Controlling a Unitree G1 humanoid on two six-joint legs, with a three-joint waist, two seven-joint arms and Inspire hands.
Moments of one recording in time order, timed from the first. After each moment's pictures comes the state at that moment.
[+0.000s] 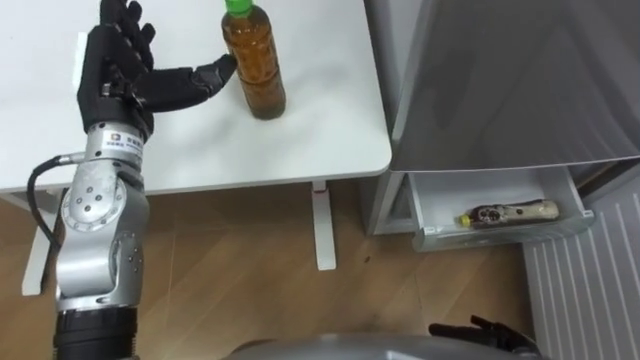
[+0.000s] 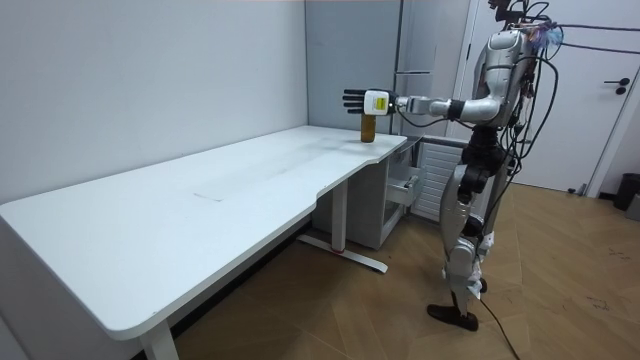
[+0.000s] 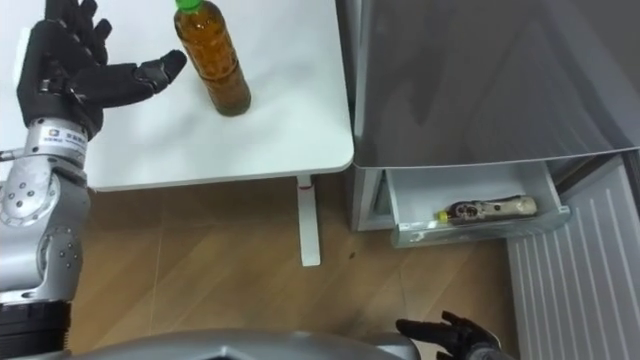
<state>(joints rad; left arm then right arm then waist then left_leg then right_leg) 0.06 0.23 0.15 -0.13 -0.30 0.07 -0.01 0.08 -0.26 -0.11 1.27 0.22 0.04 0.22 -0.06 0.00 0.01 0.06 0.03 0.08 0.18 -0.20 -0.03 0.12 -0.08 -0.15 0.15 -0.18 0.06</state>
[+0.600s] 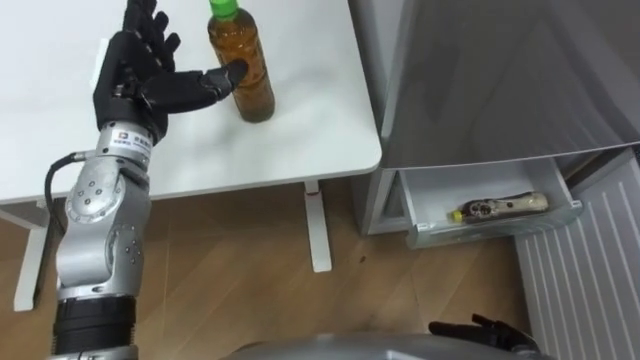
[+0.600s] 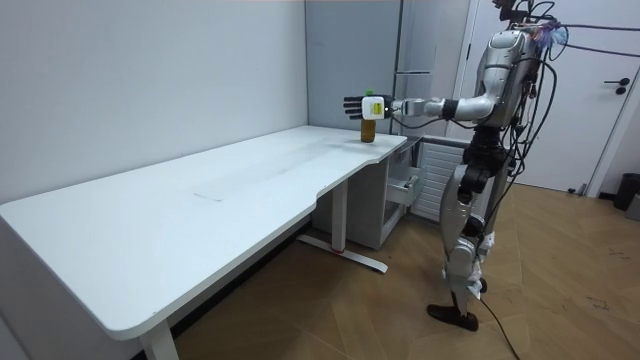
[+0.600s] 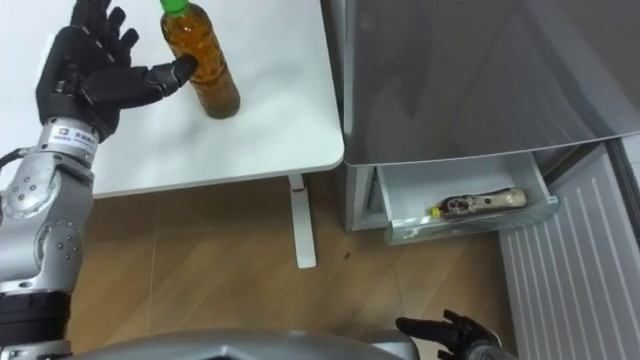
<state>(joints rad) -0.02 0.26 0.15 0.01 -0.39 0.12 -0.09 0.08 -0.26 -0.12 1.24 0.22 0.07 0.20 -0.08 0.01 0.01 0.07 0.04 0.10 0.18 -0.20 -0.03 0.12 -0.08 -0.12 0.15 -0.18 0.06</state>
